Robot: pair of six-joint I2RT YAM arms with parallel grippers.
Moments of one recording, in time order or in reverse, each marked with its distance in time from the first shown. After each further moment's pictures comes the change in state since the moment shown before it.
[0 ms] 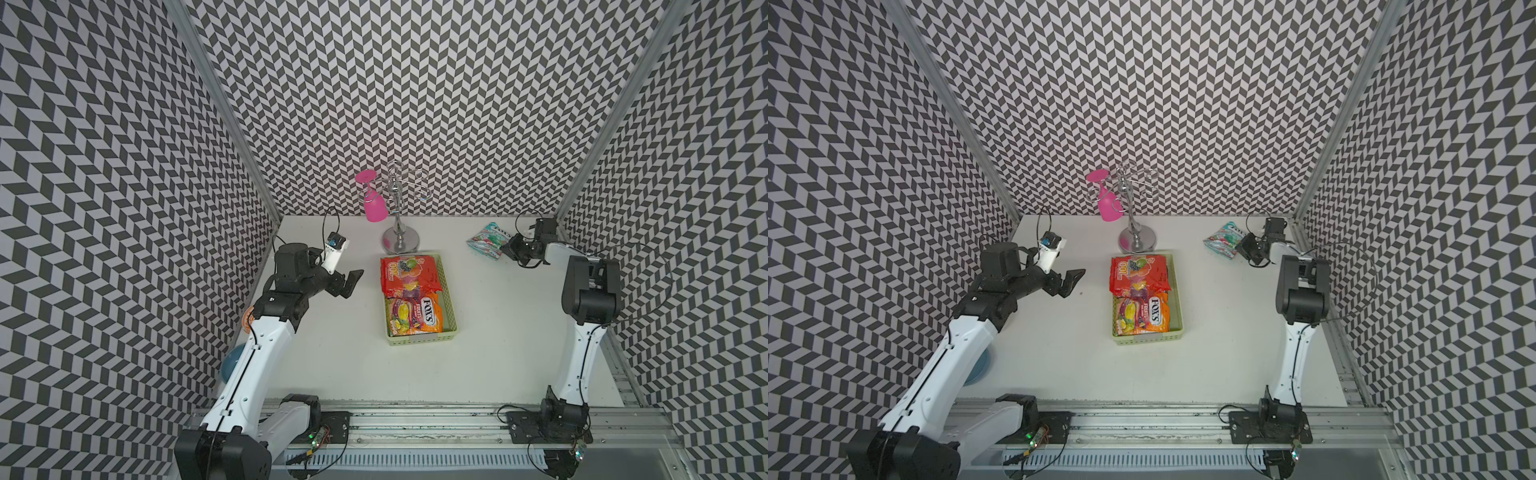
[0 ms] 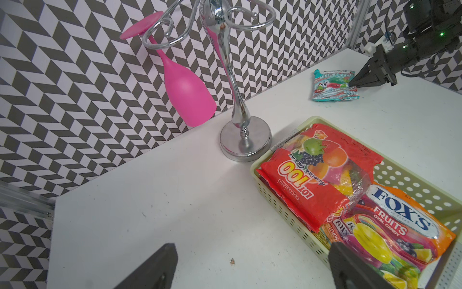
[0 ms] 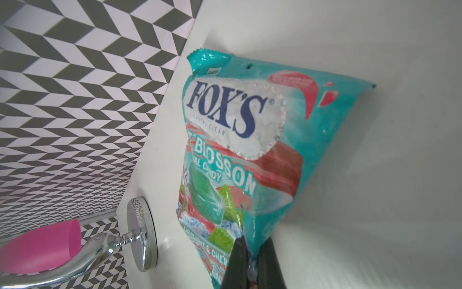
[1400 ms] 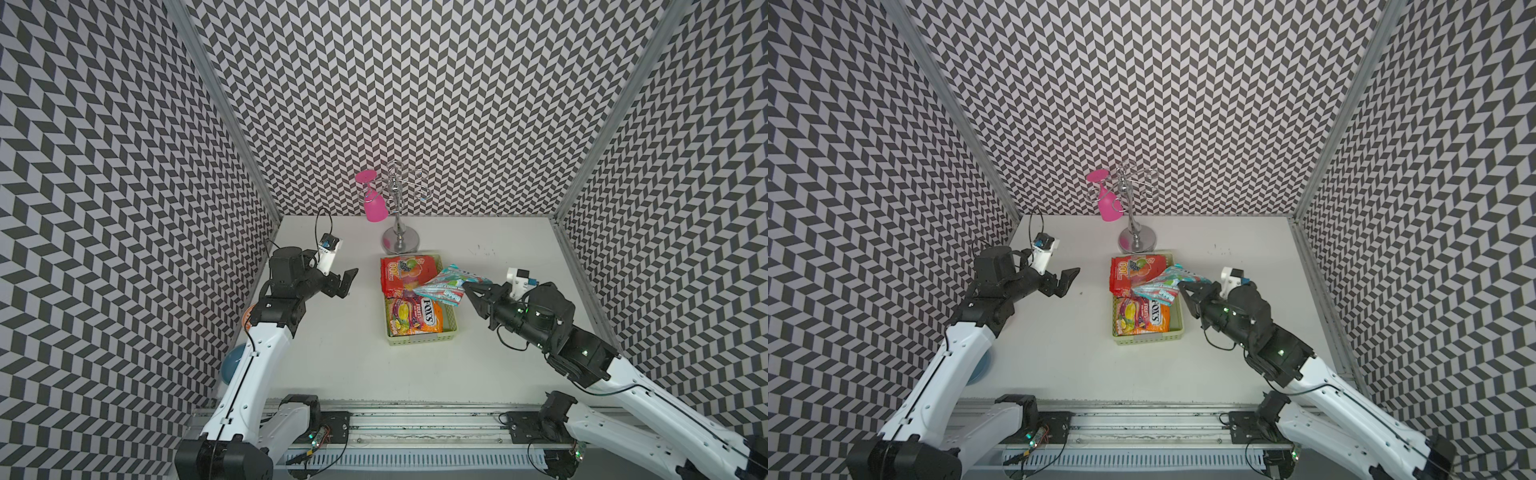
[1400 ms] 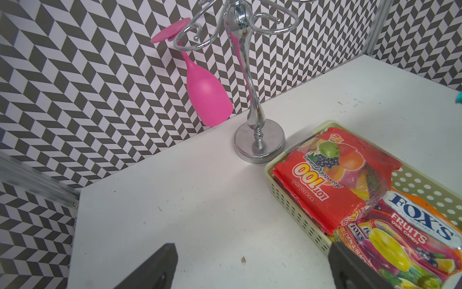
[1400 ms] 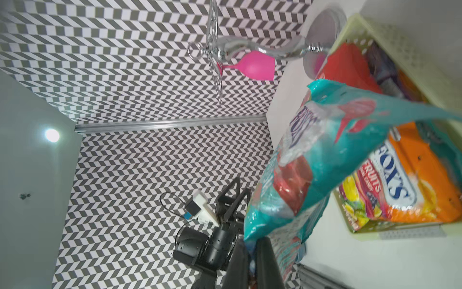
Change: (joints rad) left arm 0.037 -0.041 -0.043 0.046 -0.027 -0.014; right arm 1.021 -1.402 -0.762 0.028 0.625 0.924
